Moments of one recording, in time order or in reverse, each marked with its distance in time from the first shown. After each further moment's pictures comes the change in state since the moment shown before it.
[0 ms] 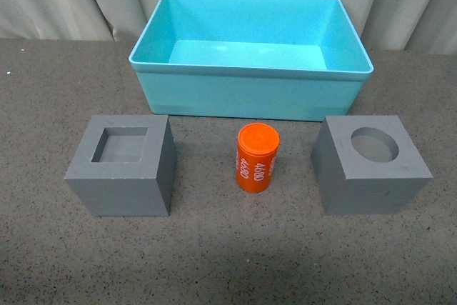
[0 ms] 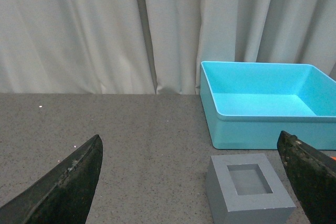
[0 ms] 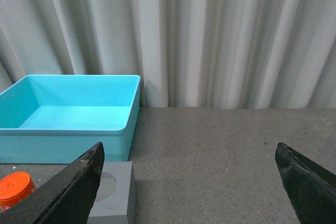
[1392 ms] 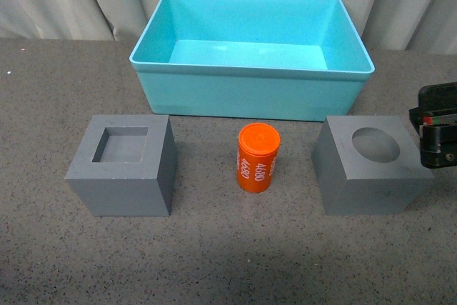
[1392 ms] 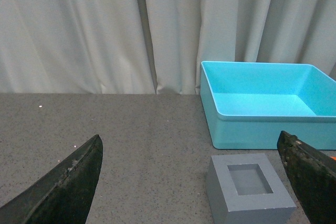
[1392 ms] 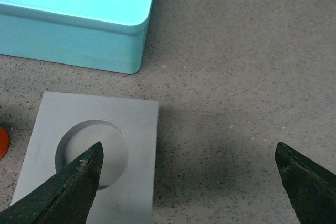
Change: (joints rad) left arm 0.000 0.000 0.000 0.000 0.000 0.000; right arm 0.232 1.499 0.472 0.394 0.160 -0.020
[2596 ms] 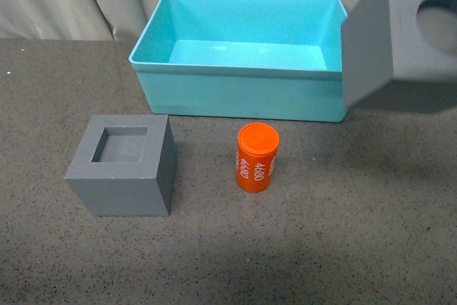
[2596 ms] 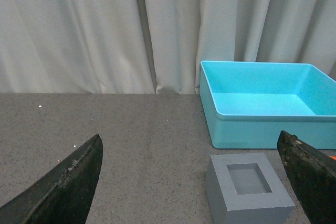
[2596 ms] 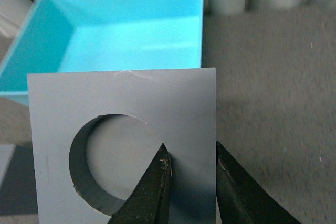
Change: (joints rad) left arm 0.000 0.000 0.000 0.000 0.000 0.000; right arm -0.025 -0.225 0.122 -0.250 -0.187 0.253
